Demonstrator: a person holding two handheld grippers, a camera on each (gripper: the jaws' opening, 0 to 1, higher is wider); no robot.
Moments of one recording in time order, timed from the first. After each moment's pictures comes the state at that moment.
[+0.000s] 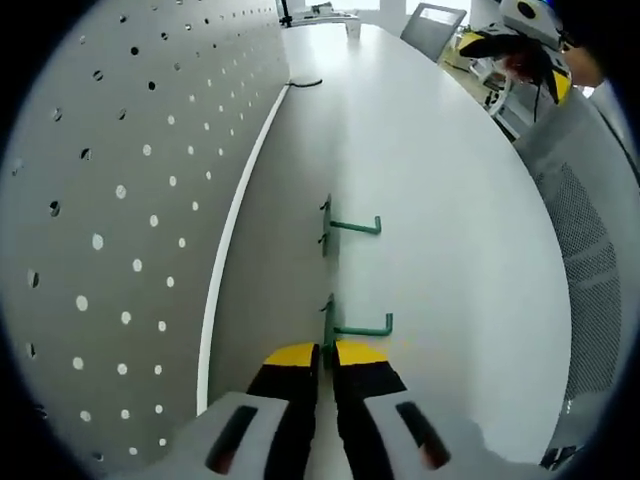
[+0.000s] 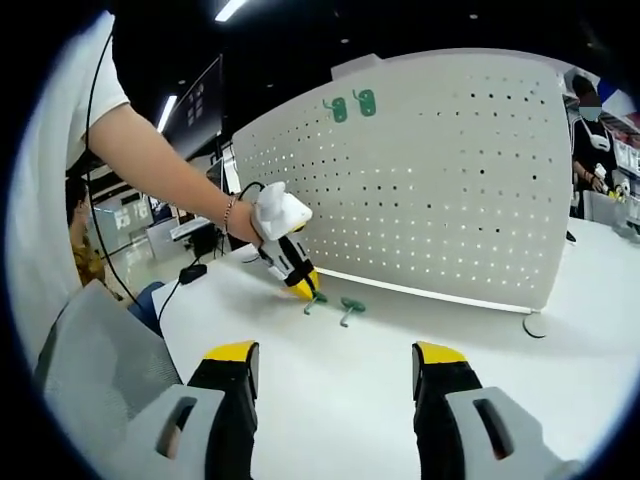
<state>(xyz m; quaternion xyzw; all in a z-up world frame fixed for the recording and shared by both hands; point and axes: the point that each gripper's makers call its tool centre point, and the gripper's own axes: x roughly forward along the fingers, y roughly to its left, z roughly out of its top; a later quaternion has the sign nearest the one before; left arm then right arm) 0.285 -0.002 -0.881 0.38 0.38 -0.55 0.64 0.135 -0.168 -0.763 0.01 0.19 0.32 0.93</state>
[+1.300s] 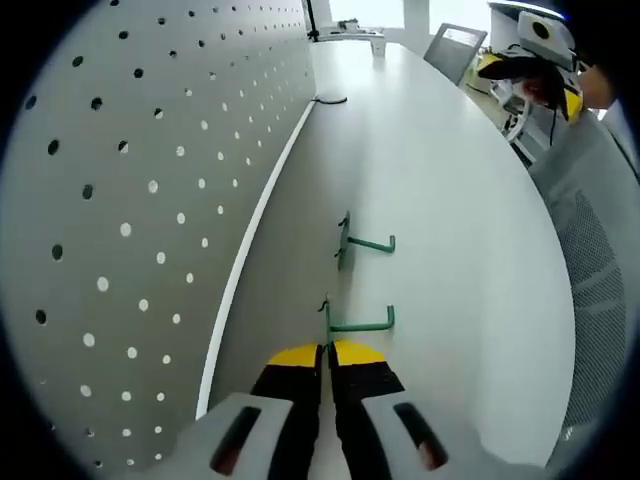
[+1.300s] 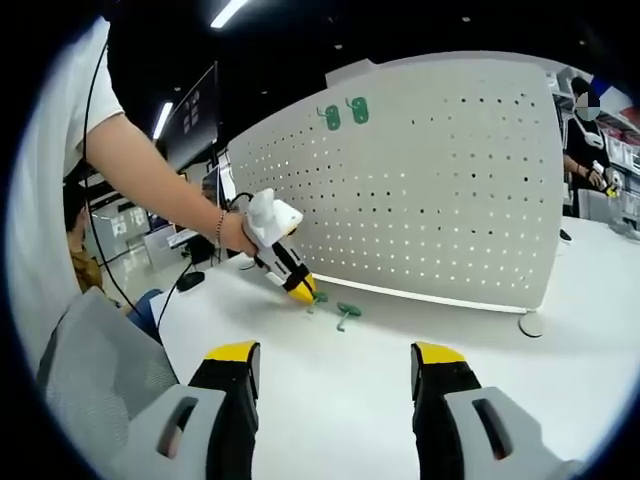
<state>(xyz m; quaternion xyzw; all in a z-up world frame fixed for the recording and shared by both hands) 0.293 -0.006 -0.870 0.34 0.35 -0.53 0.69 0.134 -0.174 -0.759 0.02 0.18 0.31 0.93</state>
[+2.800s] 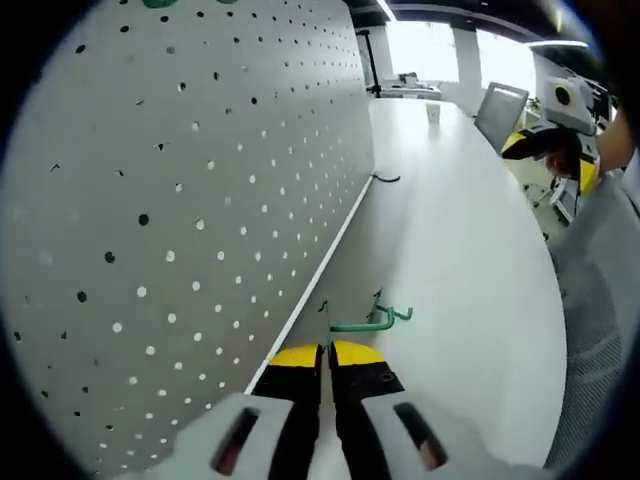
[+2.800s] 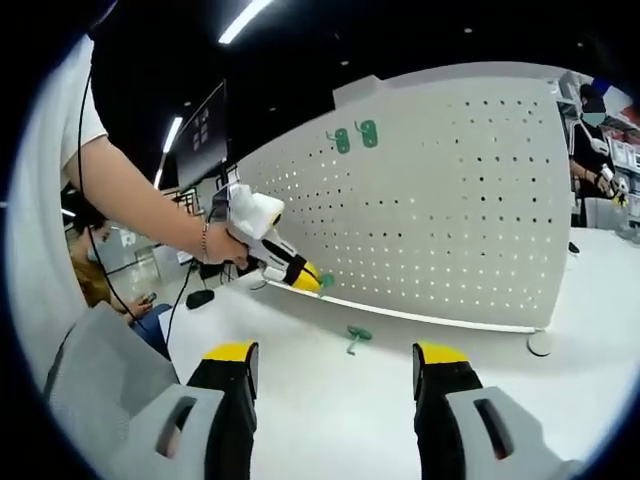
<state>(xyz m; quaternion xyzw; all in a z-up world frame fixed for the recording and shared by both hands) 0.296 -0.007 -0.793 0.26 0.26 -0.46 0.81 0.140 -0.163 -0.736 0.03 0.14 0.33 0.93</state>
